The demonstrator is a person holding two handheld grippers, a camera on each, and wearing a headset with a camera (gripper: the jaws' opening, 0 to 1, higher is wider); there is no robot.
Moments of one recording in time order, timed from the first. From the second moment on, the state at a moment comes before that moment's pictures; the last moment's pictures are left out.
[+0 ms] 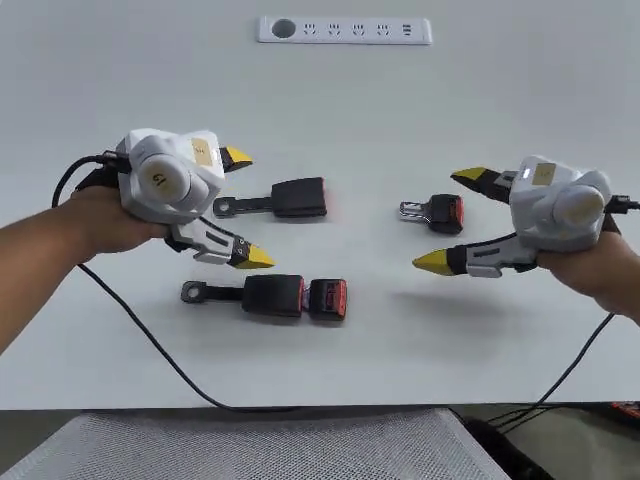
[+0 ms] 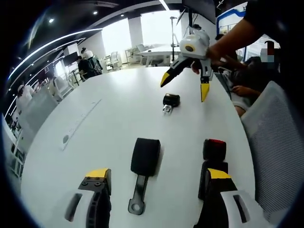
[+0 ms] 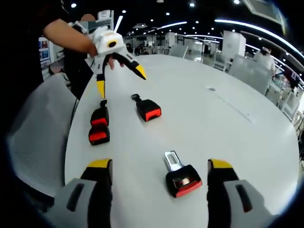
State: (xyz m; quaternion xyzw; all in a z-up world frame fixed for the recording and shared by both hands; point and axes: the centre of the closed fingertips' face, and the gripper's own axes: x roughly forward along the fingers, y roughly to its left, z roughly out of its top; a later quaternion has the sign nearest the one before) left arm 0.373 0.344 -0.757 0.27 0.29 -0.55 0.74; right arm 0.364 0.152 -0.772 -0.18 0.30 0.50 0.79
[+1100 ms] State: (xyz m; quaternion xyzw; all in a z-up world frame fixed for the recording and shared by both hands) left arm 0.408 0.316 -0.824 0.29 0.33 -0.58 0.69; right arm 0.381 0.122 -0.823 -0.21 0.35 0.56 0.72
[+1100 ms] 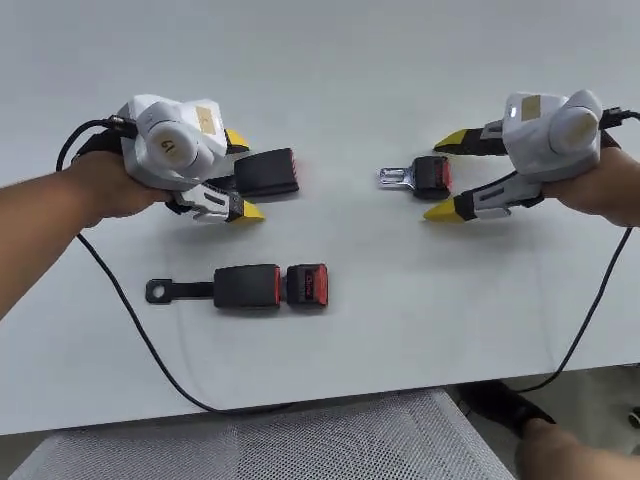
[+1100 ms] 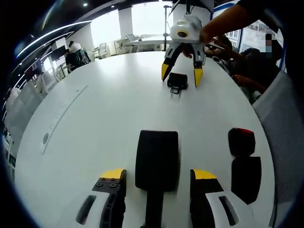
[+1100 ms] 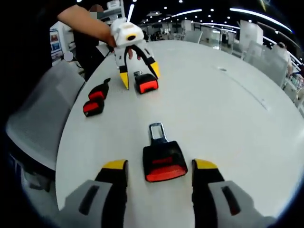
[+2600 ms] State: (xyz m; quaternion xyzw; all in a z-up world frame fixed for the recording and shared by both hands) left arm 0.411 0.312 -0.824 0.31 0.31 -0.65 0.62; right arm 0.392 0.148 -0.822 -0.17 0.28 0.59 0.74
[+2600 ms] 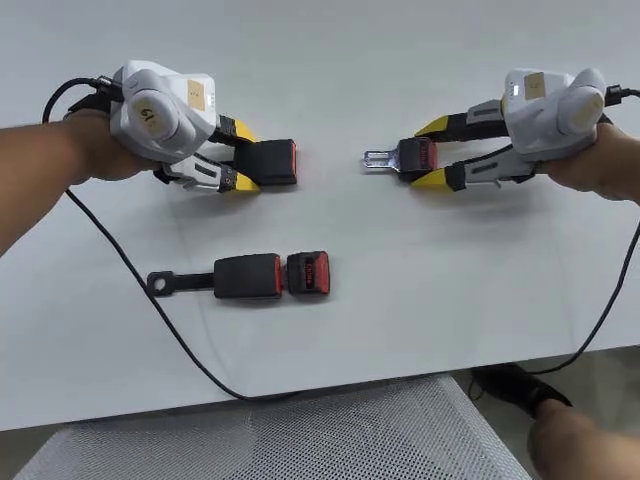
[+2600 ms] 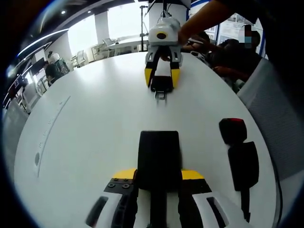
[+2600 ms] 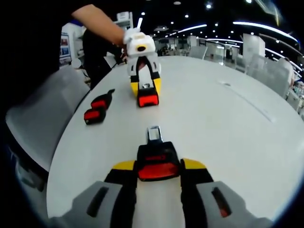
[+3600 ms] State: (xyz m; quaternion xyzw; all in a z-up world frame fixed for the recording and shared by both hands) left arm 0.407 0.312 -0.823 0.33 0.32 -0.64 0.62; right arm 0.400 0.229 -0.821 -0.16 0.27 0.60 0.73
